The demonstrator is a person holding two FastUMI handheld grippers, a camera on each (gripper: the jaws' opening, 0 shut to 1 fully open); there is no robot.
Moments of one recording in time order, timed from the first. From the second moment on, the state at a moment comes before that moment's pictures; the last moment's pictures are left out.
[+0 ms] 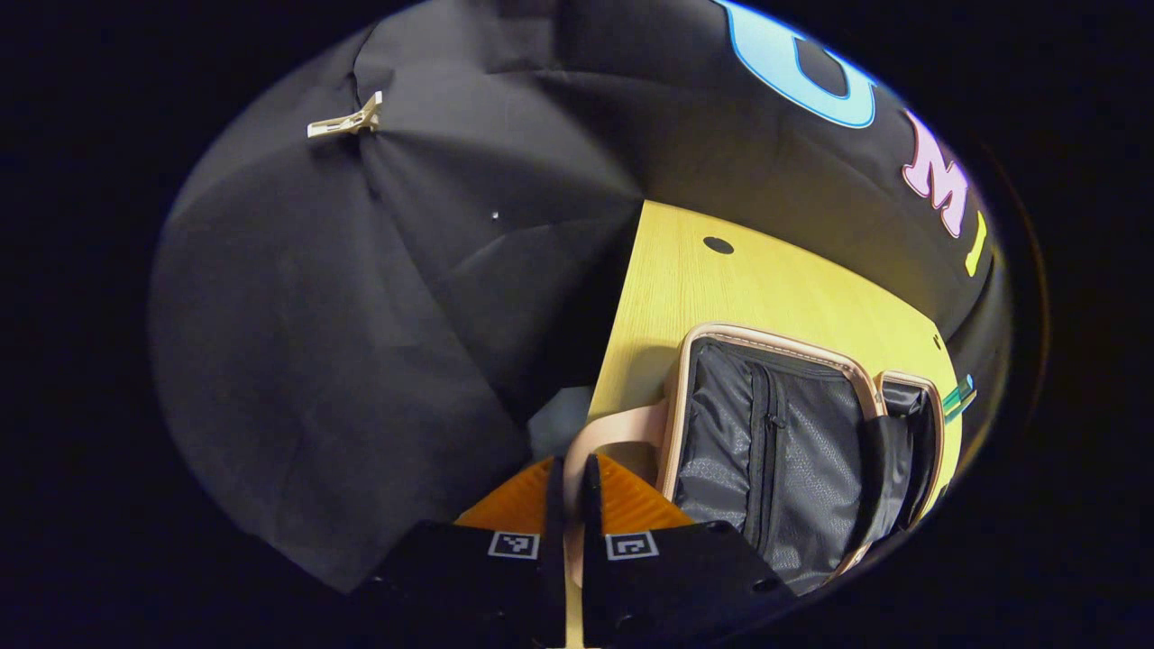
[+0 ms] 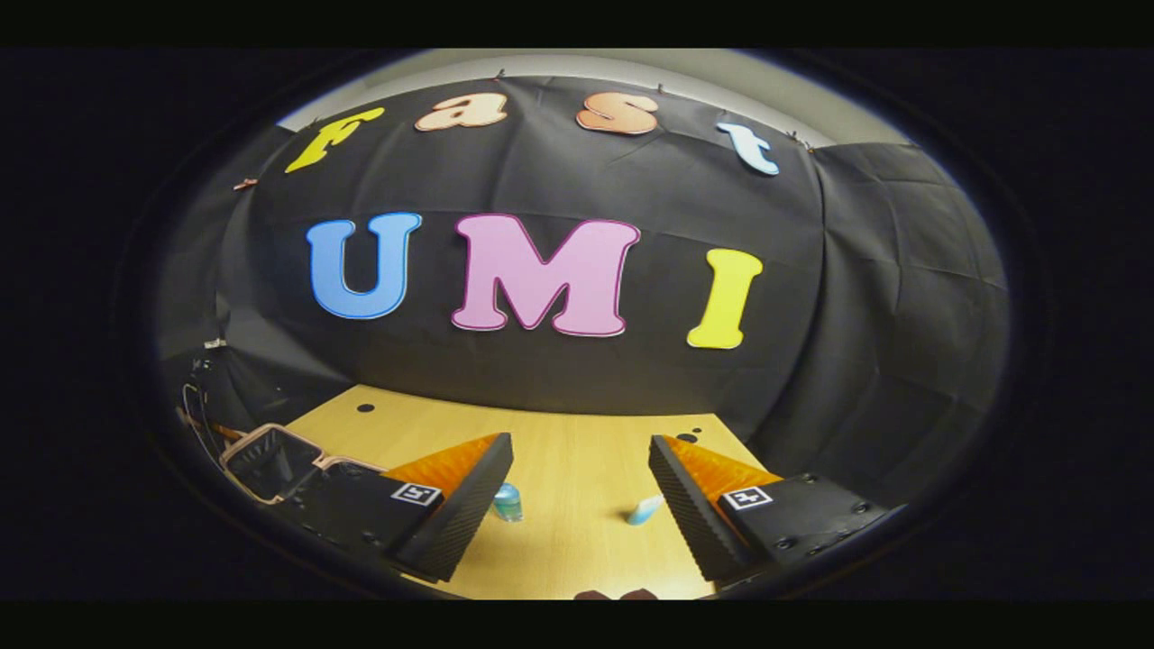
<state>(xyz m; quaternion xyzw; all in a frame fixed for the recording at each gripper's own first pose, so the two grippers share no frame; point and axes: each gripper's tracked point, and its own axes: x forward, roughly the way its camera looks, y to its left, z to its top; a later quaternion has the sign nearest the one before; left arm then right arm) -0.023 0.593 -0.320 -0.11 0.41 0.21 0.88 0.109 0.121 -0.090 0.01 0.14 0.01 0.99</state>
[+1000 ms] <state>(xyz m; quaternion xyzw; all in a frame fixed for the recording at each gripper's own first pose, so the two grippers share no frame) 0.061 0.249 -0.068 -0.03 0.12 0.00 0.99 0.107 0.098 -0.131 0.00 0.13 0.03 0.99</state>
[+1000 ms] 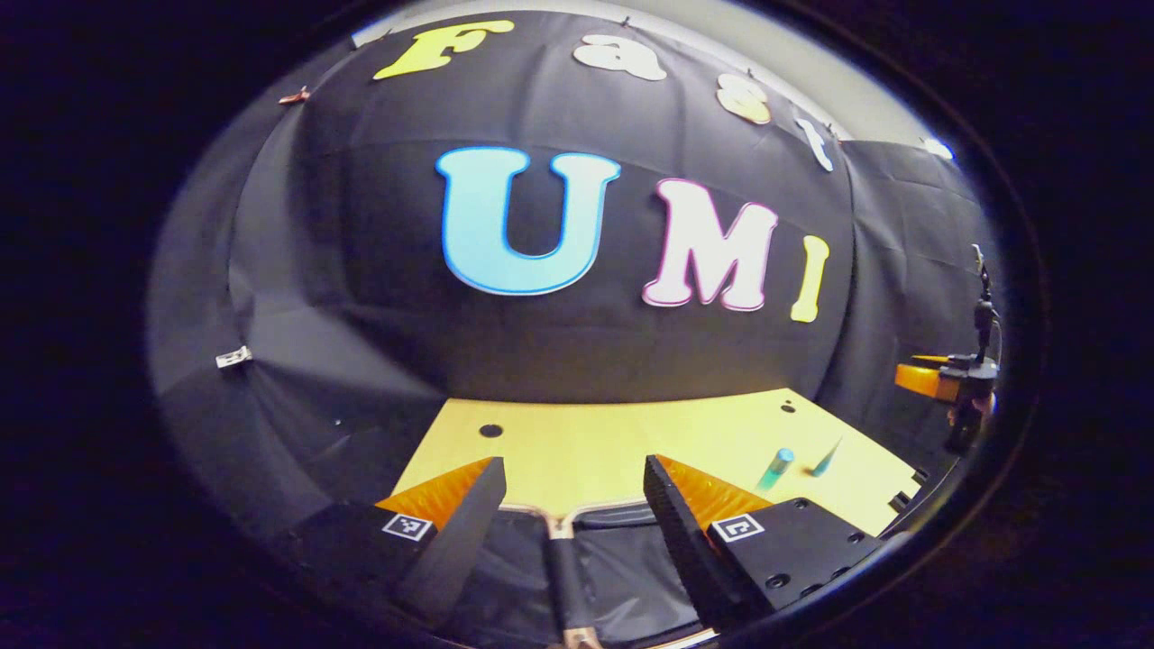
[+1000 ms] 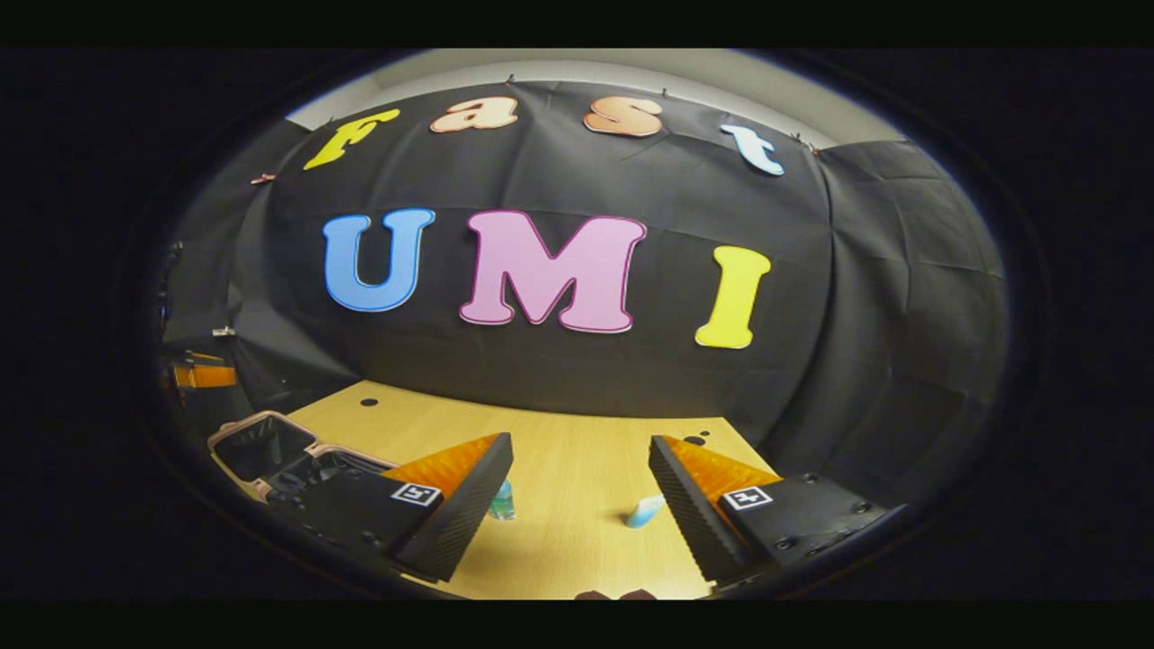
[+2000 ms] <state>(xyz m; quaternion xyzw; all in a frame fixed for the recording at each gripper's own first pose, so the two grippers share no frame) 0.180 -0.019 -0.248 -0.02 0.22 -0.03 0.98 0.167 0.028 -0.264 0.00 0.21 0.11 0.97</state>
